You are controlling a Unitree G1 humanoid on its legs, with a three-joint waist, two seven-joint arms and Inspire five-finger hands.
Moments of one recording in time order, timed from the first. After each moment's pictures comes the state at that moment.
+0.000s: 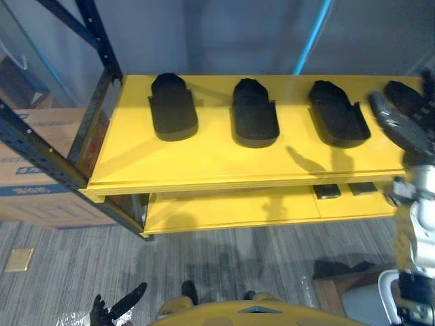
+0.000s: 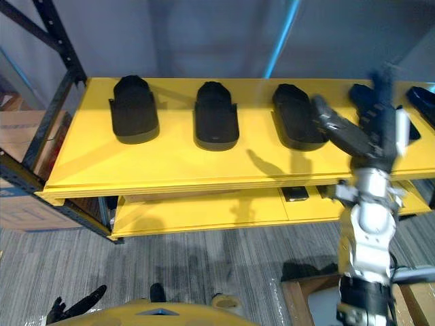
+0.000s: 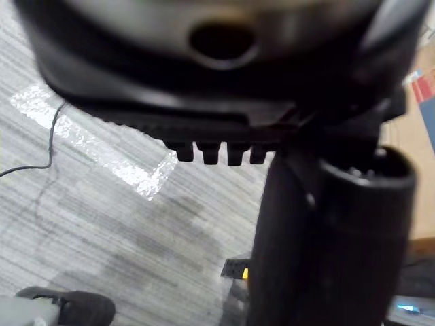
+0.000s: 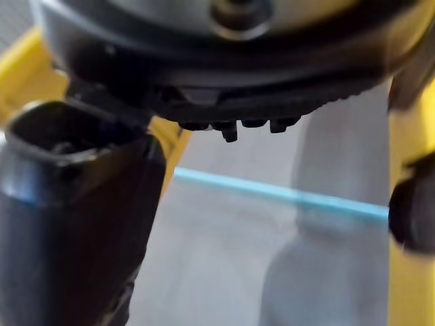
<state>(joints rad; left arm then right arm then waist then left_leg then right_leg) 0.34 0.12 0.26 0.89 -0.32 -0.24 0.20 -0.14 -0.52 -0.28 -0.06 0.36 -0.22 -0.01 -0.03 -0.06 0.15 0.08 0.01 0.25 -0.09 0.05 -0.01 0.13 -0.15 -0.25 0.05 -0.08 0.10</state>
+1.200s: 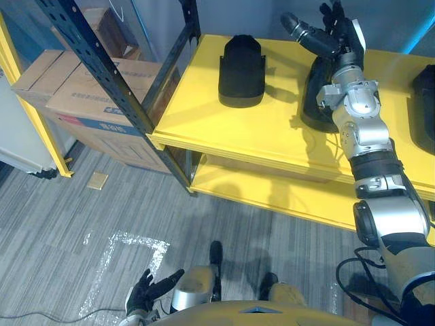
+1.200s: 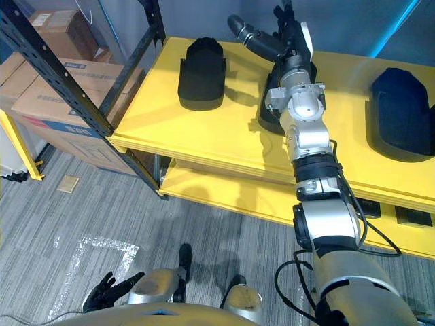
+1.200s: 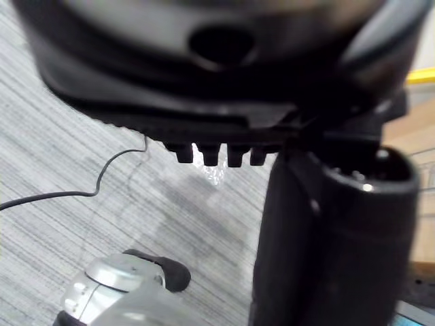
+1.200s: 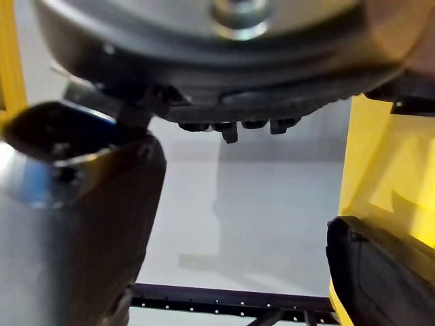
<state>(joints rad) 0.31 0.10 0.07 0.84 -0.35 -0.17 0.03 -0.97 -0.49 0.07 0.62 0.36 -0.06 -0.04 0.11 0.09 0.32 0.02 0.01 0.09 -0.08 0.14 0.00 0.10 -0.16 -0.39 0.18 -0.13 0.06</state>
